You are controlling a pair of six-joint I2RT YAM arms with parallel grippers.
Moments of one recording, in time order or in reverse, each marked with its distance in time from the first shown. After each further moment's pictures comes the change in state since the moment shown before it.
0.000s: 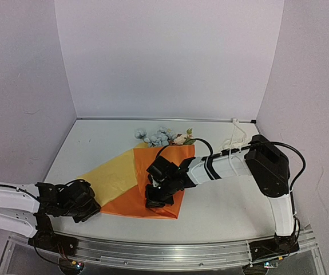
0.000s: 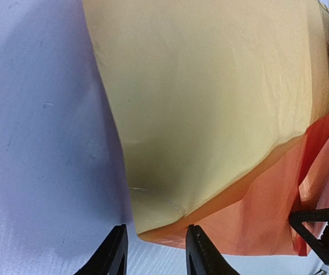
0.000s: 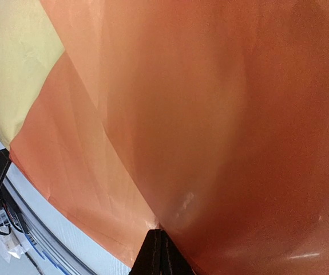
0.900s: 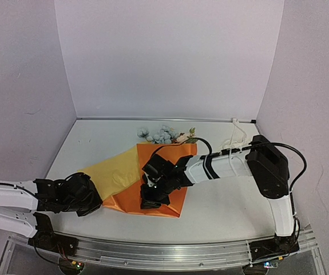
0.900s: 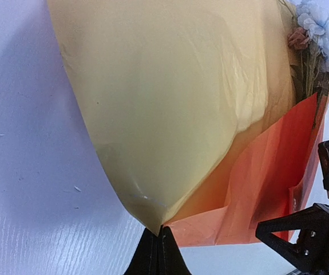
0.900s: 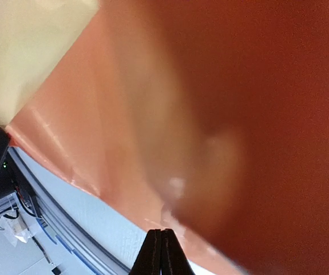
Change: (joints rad) left arm 0.001 -0.006 0.059 0.050 -0.015 0.098; right arm 0.027 0.001 0.059 -0.049 -0.061 0.000
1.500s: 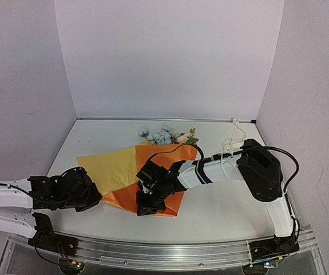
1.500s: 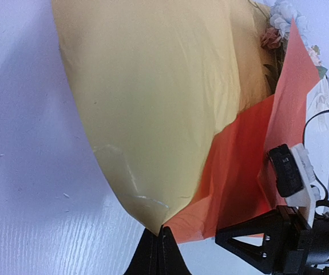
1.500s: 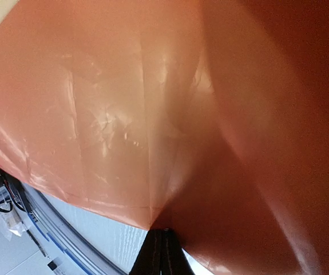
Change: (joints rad) left arm 0.000 -0.064 0.047 -0.052 -0.025 0.078; right arm 0.038 0.070 0.055 -0.019 -0.032 0.009
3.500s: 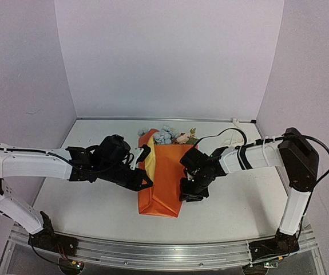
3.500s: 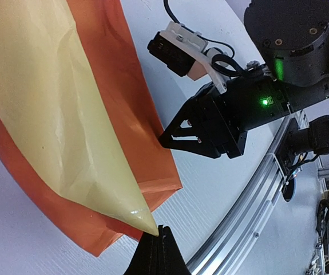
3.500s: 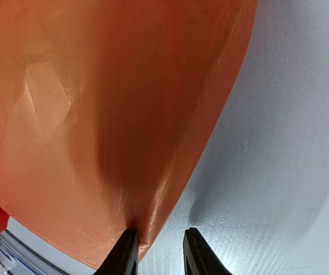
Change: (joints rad) left arm -0.001 0.520 0.480 0.236 0.518 0.736; right arm -0.240 -0.345 -0.399 -0.114 0.187 -0.099
